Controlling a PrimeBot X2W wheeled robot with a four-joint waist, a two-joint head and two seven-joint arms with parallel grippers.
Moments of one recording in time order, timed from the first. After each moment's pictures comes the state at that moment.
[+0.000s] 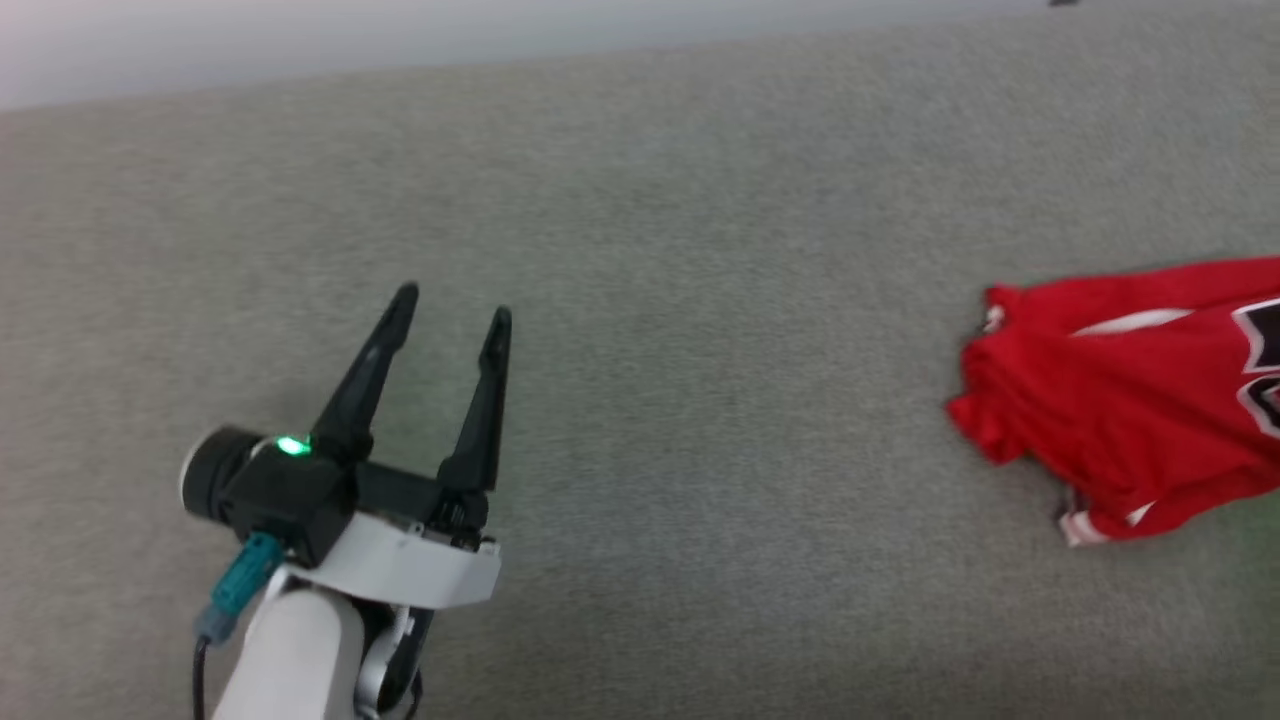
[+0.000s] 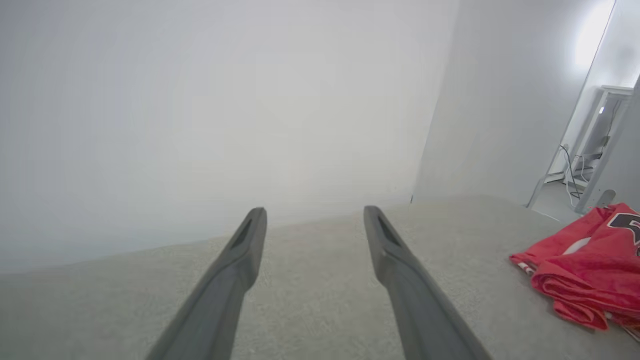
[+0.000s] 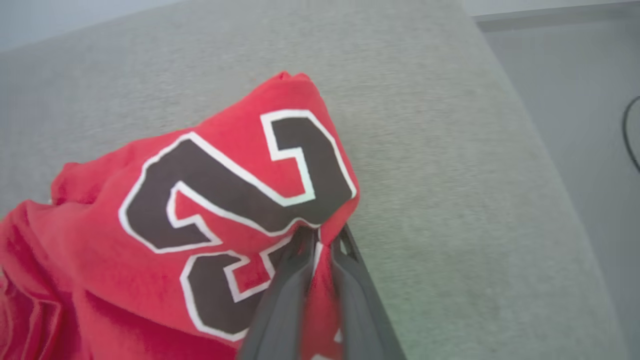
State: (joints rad) left arm -0.27 0.18 -0.17 -0.01 -0.22 -0.13 -0.26; right arm -0.47 -0.71 0.16 0.49 0.85 0.13 0.33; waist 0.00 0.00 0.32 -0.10
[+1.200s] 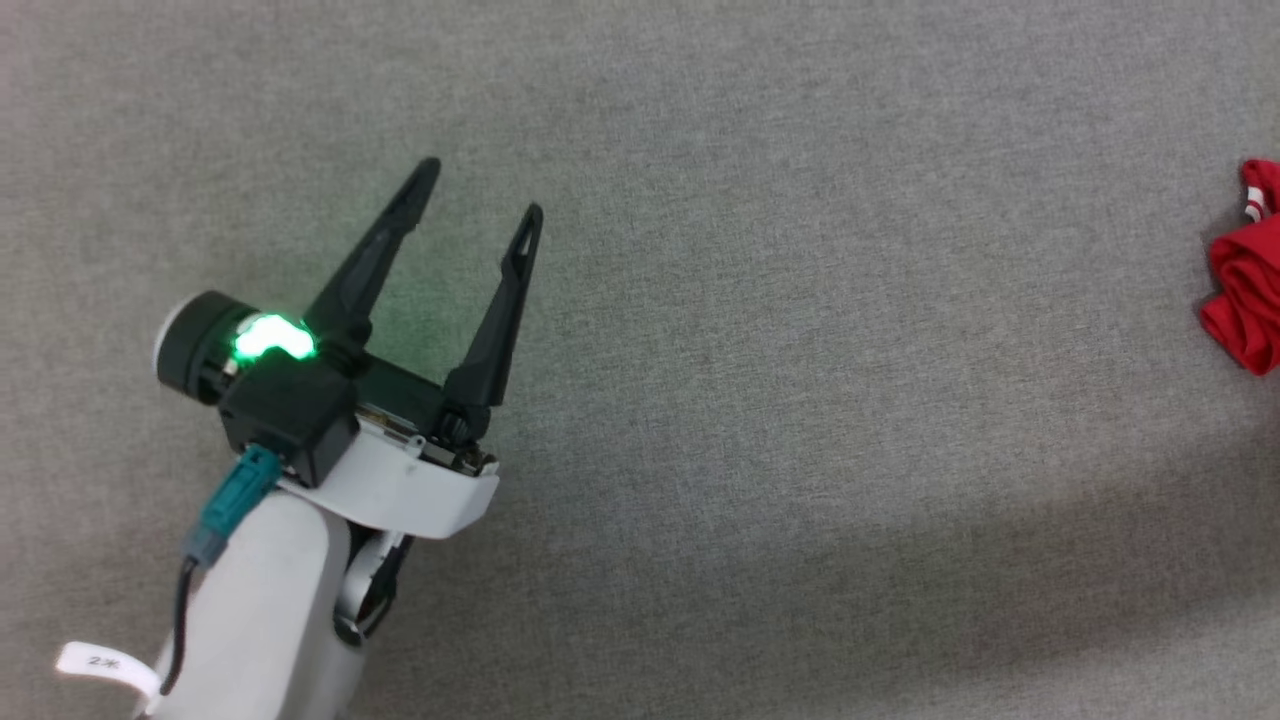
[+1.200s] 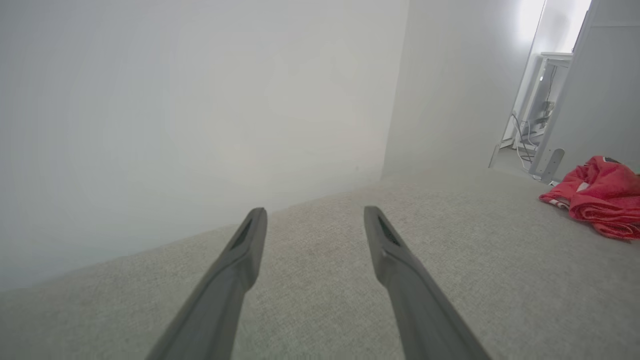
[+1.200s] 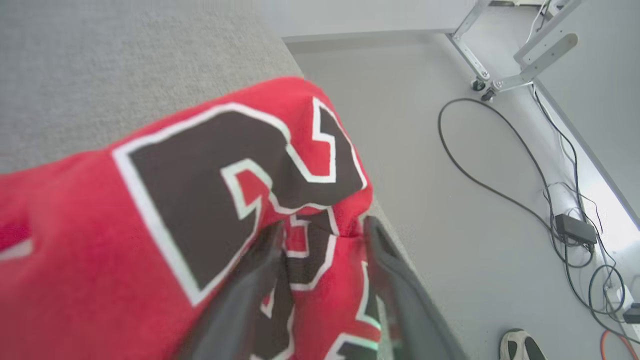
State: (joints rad) left arm -0.47 0.31 -0.28 -0.01 -0.23 -0.13 -0.26; right arm -0.94 -0.64 0.04 1.18 0.43 0.13 -0.02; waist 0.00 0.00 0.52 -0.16
